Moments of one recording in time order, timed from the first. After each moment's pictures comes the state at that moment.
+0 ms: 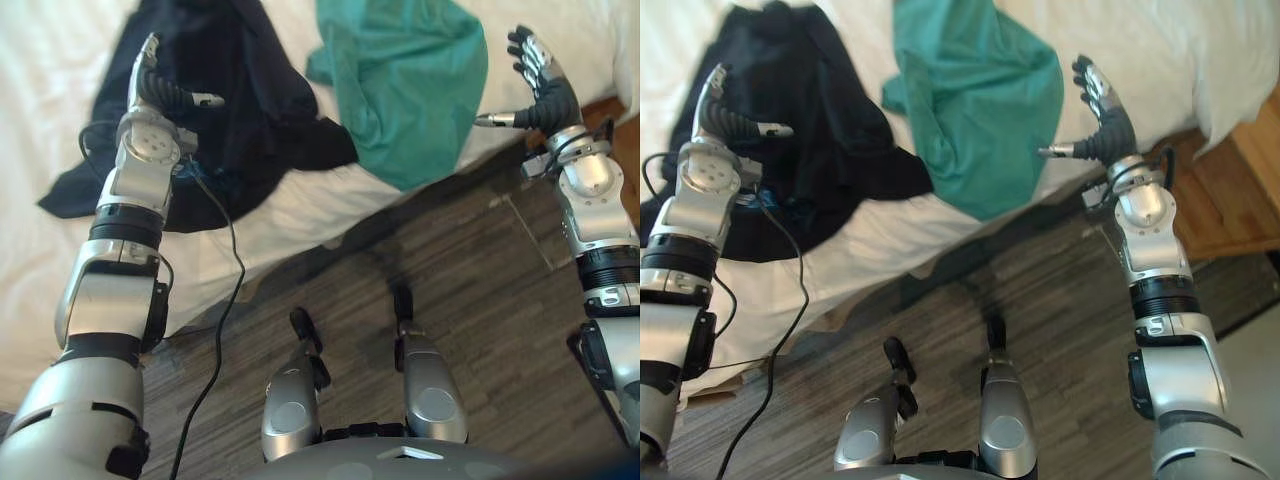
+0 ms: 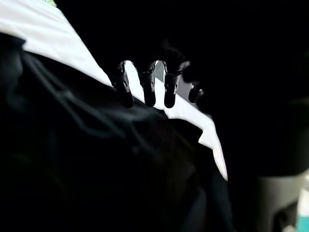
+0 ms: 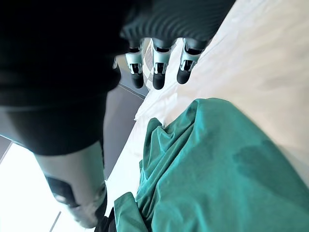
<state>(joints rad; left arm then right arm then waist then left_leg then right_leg) -1.01 0.65 -0.12 0.82 0.11 0.14 0.19 -0.78 -0.64 0.06 0.43 0.12 -0.33 0.13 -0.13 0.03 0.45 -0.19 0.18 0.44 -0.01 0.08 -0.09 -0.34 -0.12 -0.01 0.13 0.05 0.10</state>
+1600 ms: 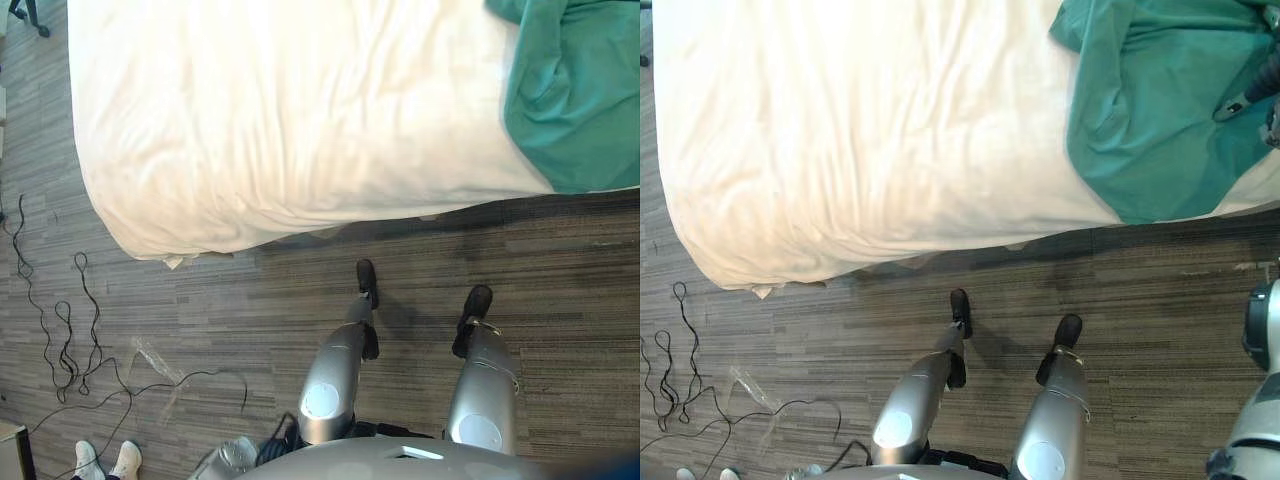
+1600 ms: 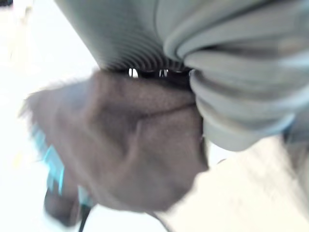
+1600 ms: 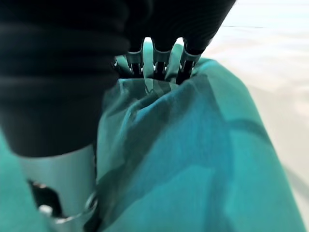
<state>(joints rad) 0.24 0.30 -0.51 0.80 0.15 0.12 -0.48 -1.25 -1.10 0.31 0.98 -0.60 -0.03 0.17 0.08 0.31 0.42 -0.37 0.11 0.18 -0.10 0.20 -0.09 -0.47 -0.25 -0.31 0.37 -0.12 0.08</state>
